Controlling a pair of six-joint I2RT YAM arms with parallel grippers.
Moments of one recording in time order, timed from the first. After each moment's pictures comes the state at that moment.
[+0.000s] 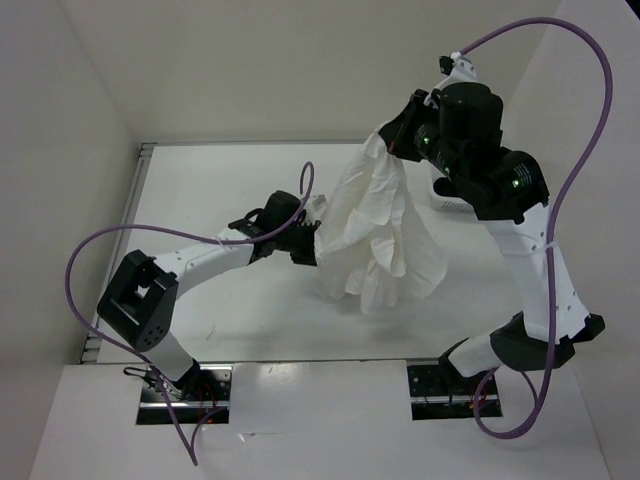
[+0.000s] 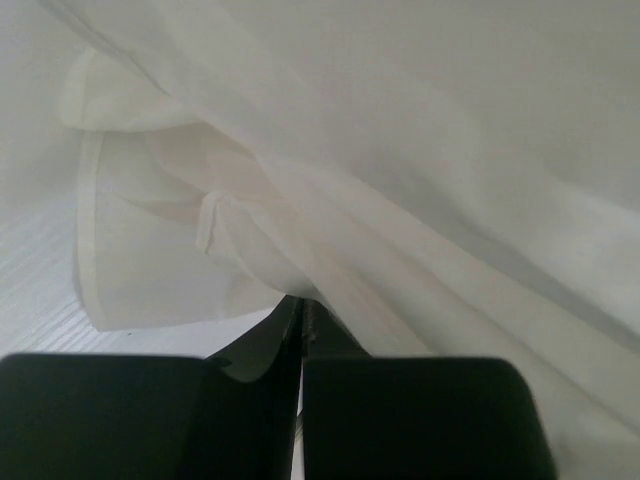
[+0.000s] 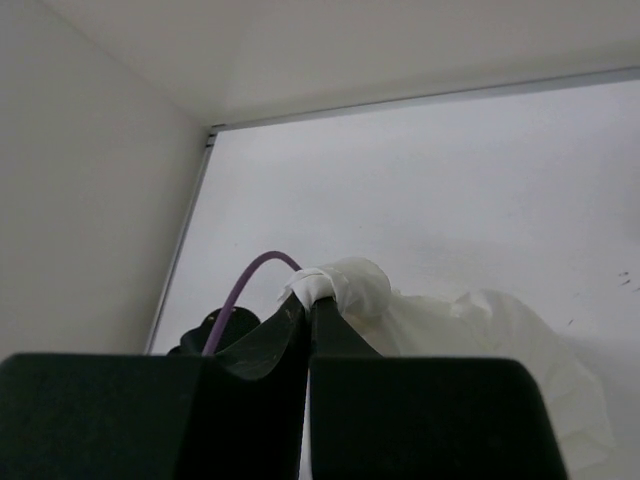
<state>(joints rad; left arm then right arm) -0.63 1.62 1.08 -0.21 0.51 -0.57 0.56 1.44 2.12 -0.92 0.20 0.54</state>
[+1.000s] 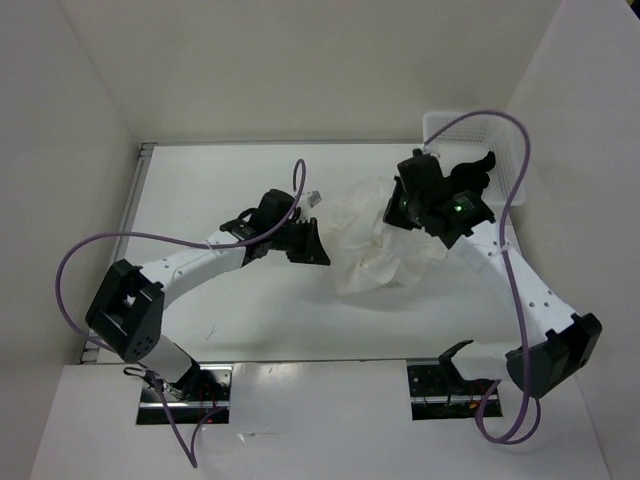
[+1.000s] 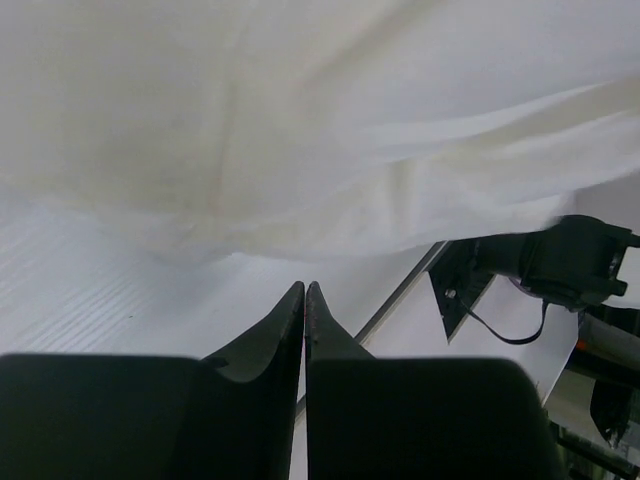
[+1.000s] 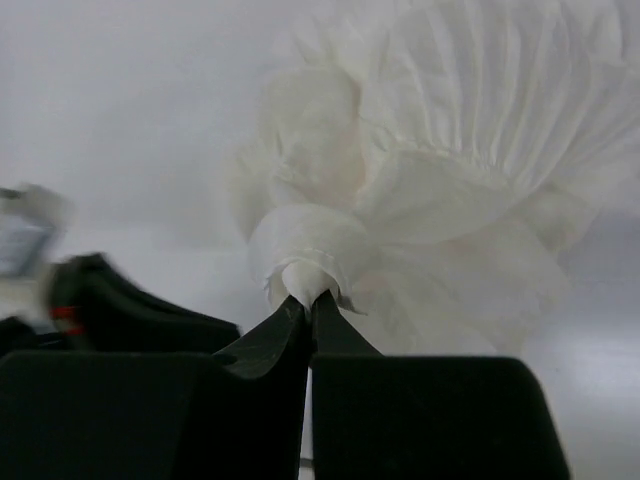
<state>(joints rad) -0.63 1.57 1.07 -0.23 0.47 -0.59 0.49 1.27 1.46 -0.84 0.21 0.65</state>
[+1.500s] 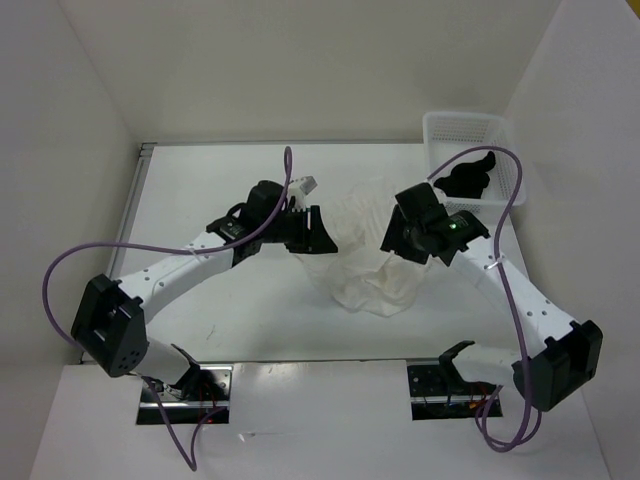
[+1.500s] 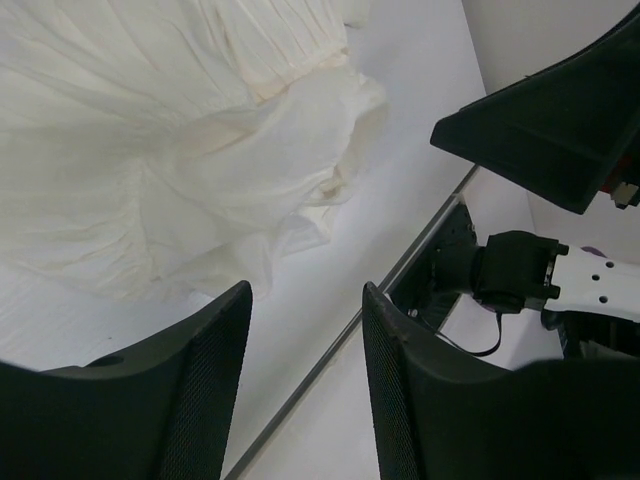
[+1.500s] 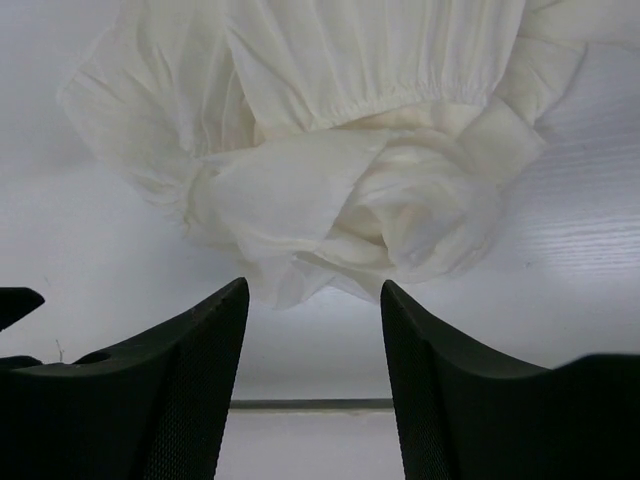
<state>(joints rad) -0.63 1.45 1.10 -0.22 0.45 -0.61 0.49 1.22 1.15 -0.93 0.19 0.78</state>
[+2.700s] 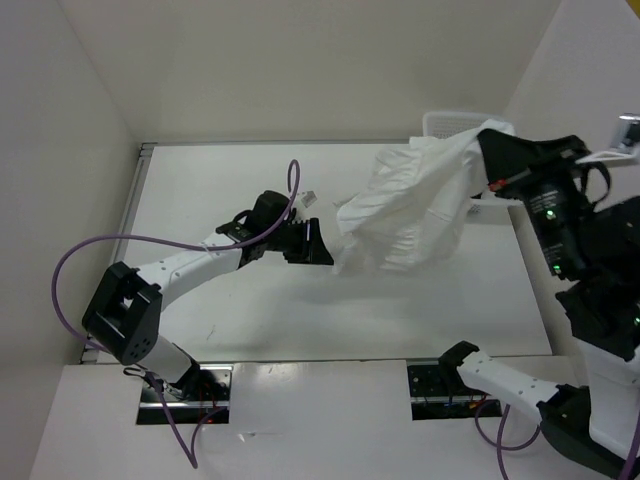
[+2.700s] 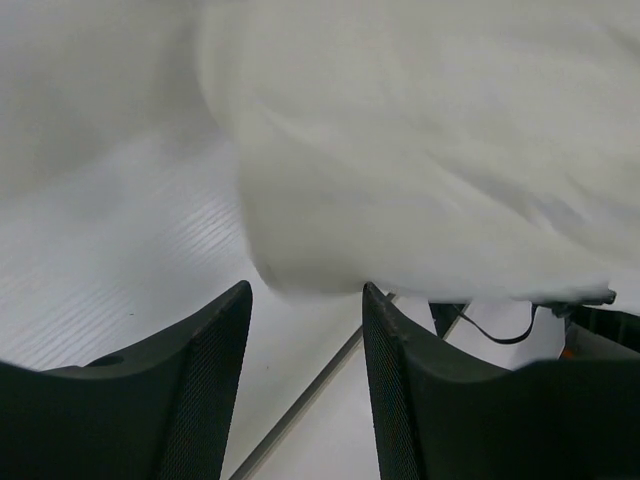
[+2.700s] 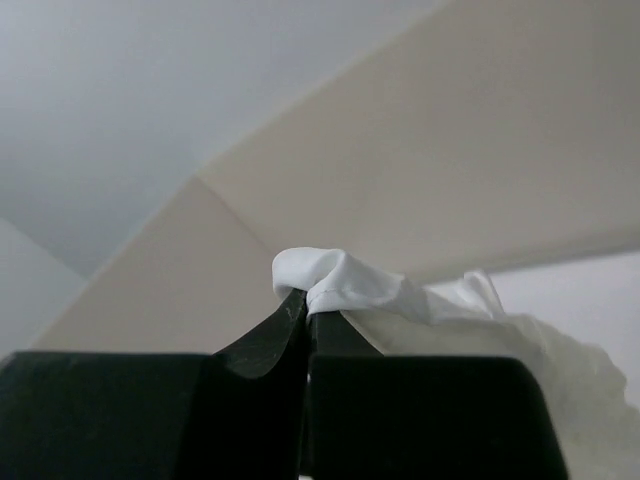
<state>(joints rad) -0.60 1.53 1.02 -0.20 0.48 -0.61 0.56 0.95 1.76 -0.60 0.30 0.60</state>
